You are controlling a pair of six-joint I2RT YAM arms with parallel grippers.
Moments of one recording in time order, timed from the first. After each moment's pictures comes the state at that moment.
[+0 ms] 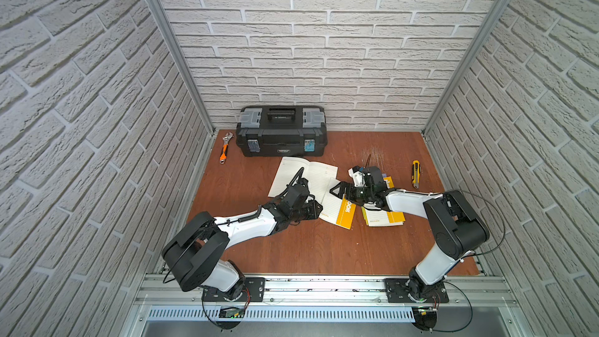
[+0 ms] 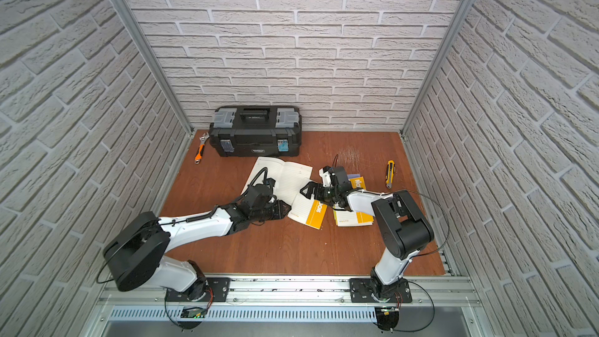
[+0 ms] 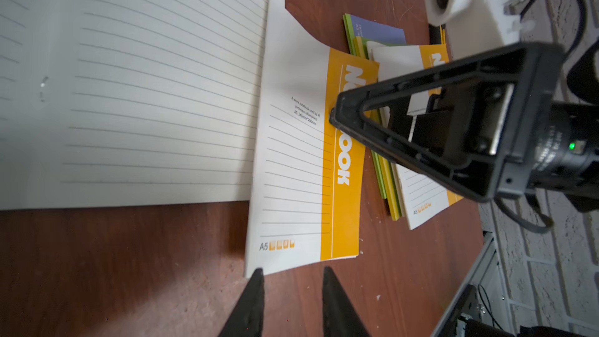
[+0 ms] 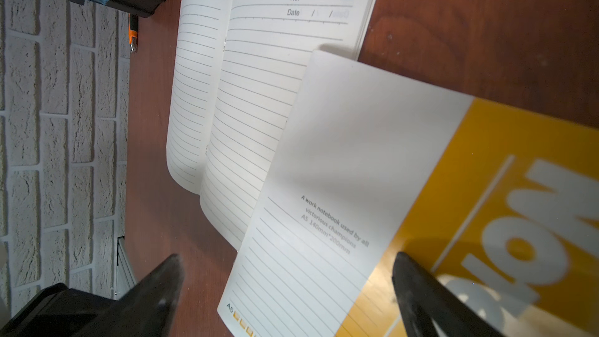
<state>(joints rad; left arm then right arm) -0.79 1.48 0.68 0.08 0.16 -0.80 0.34 1.69 0.78 0.09 -0.48 0.64</state>
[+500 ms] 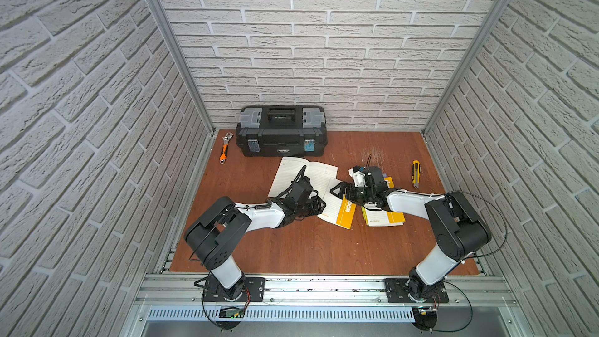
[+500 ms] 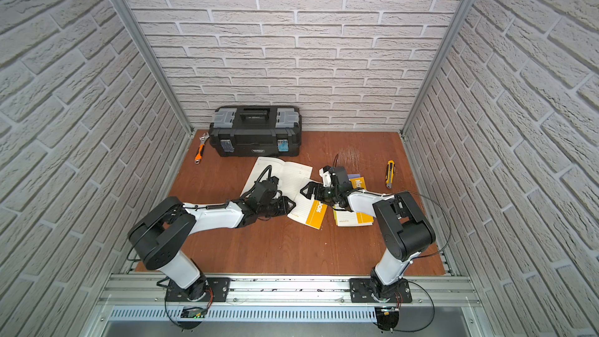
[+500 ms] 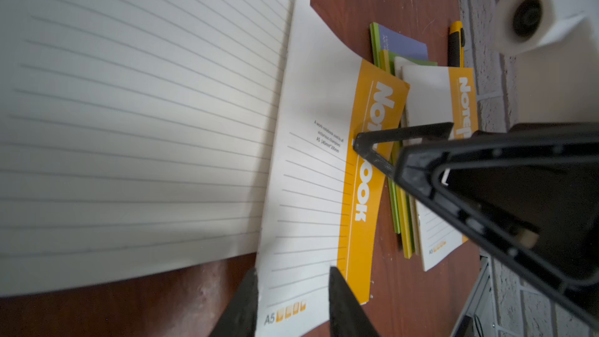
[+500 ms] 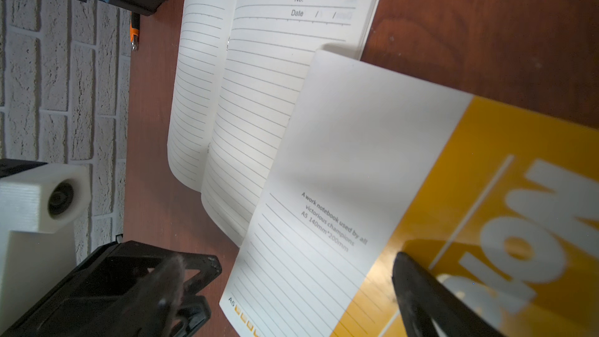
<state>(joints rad) -0.76 1.65 0.74 0.19 0.20 -0.85 0.34 1.68 0.77 0.08 -0.48 0.62</state>
